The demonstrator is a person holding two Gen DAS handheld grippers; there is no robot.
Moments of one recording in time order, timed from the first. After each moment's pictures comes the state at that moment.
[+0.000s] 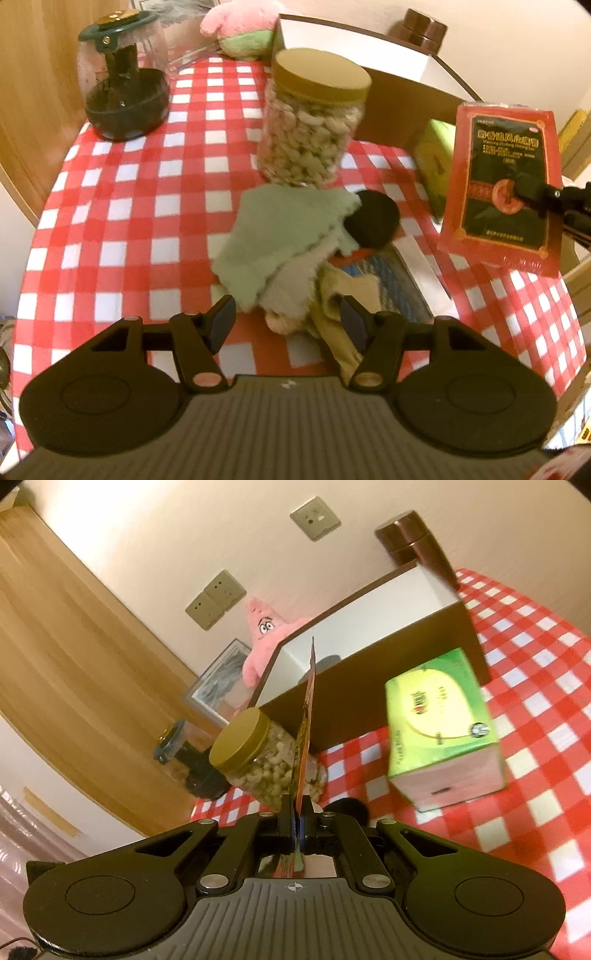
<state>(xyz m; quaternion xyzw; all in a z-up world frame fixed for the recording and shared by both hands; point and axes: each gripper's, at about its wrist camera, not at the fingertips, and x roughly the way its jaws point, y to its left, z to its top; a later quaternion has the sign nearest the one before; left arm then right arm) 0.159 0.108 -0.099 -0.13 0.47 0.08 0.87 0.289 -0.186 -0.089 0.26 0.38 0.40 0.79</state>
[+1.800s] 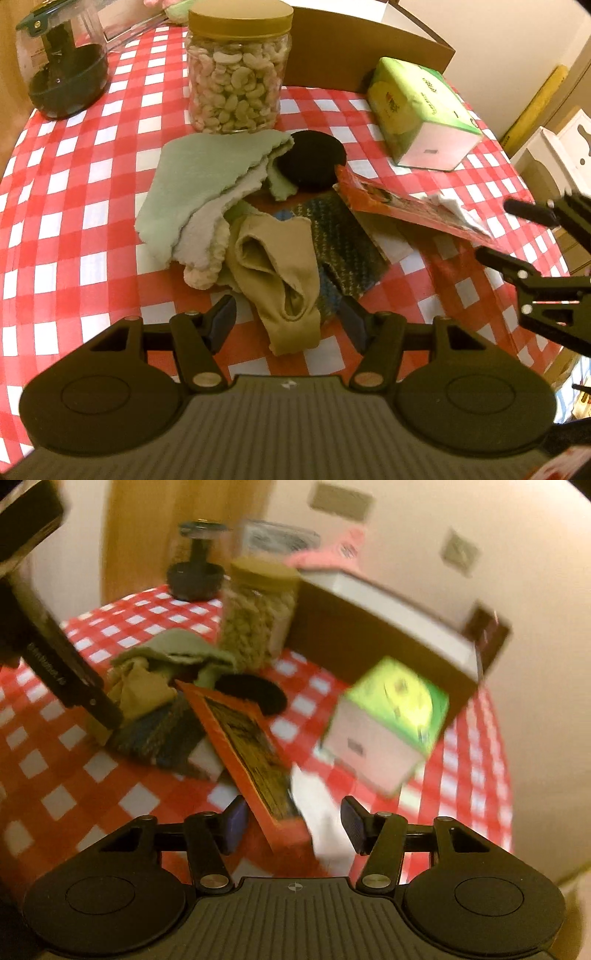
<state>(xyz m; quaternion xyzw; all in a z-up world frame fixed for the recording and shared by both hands) 0.169 0.057 -0.124 -0.10 0.52 0.03 0.85 0.190 -0.170 -0.135 -0.25 0.25 0.41 0.84</state>
